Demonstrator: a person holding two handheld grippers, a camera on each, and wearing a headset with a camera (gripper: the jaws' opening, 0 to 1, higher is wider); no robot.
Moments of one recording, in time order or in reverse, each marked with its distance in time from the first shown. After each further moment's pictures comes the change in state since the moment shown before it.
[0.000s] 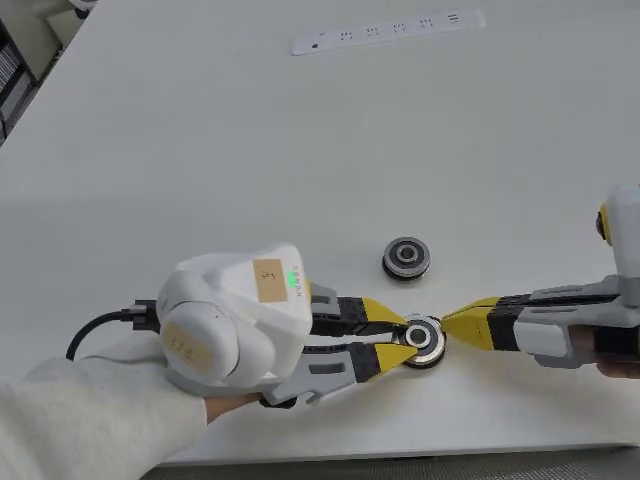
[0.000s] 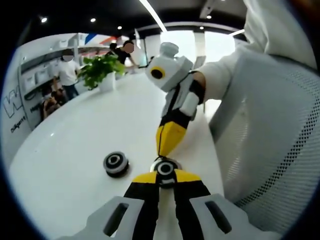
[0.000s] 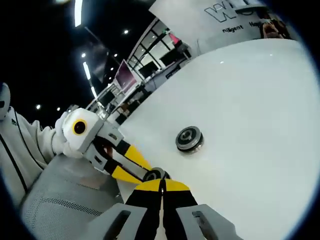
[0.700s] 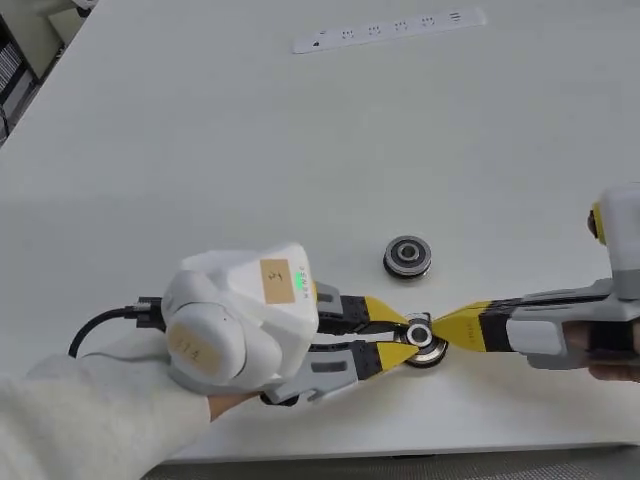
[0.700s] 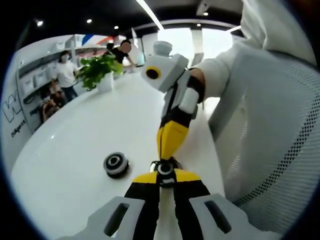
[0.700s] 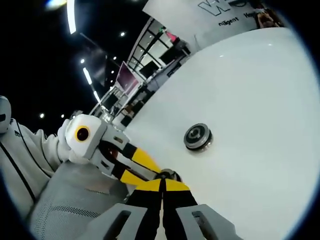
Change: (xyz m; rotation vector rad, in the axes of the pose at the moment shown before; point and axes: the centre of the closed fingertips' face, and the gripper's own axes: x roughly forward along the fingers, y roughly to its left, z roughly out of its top) left arm 0.000 -0.001 0.000 0.028 0.018 0.000; right arm 0.002 0.017 -0.001 0.072 0.010 0.058
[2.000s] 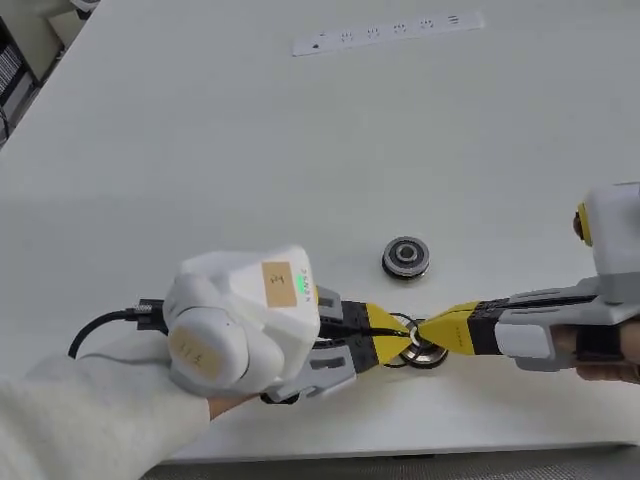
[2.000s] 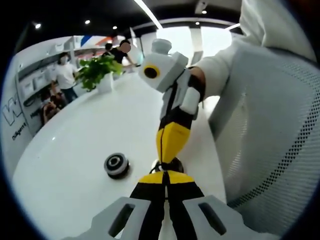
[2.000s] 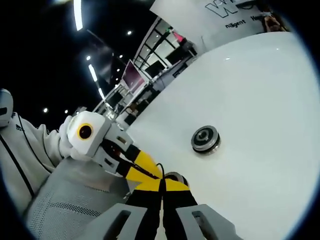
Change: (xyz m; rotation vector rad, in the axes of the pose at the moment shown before) left arm -0.005 -0.002 0.003 0.023 0.004 0.014; right arm 0.006 0.003 0.000 -0.054 0.008 0.018
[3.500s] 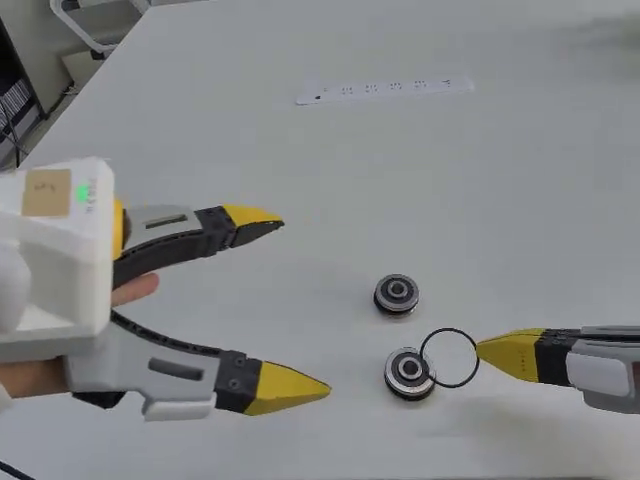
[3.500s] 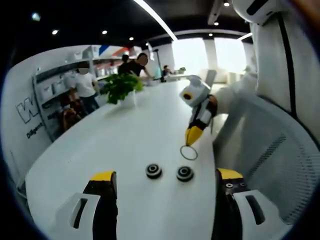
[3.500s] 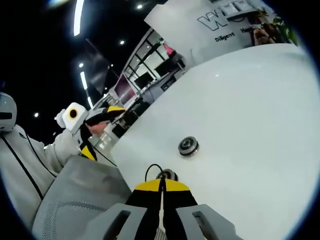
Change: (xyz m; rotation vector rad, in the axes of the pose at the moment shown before) left arm -0.119 0.032 0.045 -0.033 -0.085 0.146; right arm -0.062 0.005 0.014 -0.002 -0.110 -0.126
